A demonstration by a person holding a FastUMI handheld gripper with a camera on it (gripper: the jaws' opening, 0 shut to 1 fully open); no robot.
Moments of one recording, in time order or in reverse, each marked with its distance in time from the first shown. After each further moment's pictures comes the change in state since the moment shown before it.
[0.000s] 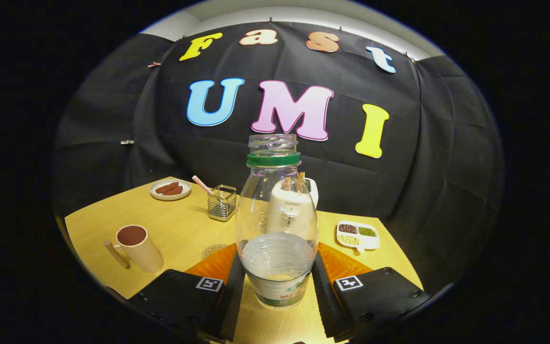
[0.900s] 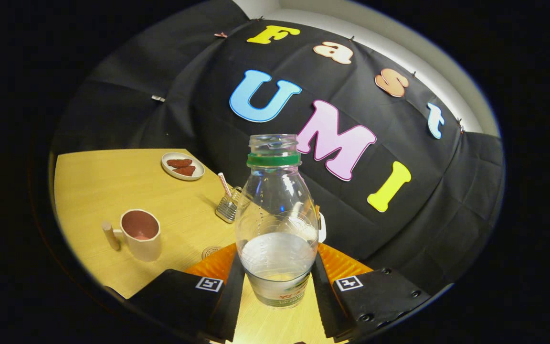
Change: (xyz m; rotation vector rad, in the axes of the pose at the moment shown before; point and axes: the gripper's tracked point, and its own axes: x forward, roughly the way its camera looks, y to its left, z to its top) arm 0.005 0.075 0.040 -0.425 -0.005 -0.002
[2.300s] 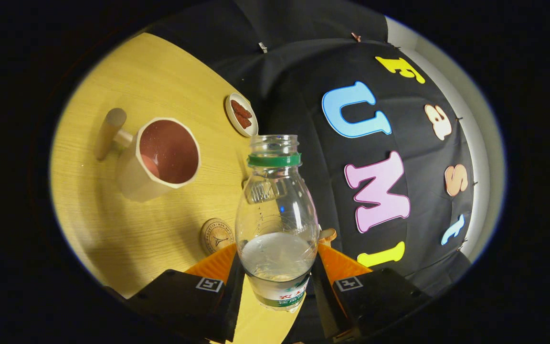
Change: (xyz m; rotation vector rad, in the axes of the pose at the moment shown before) arm 0.046 0.095 -0.033 -0.688 0.005 0.080
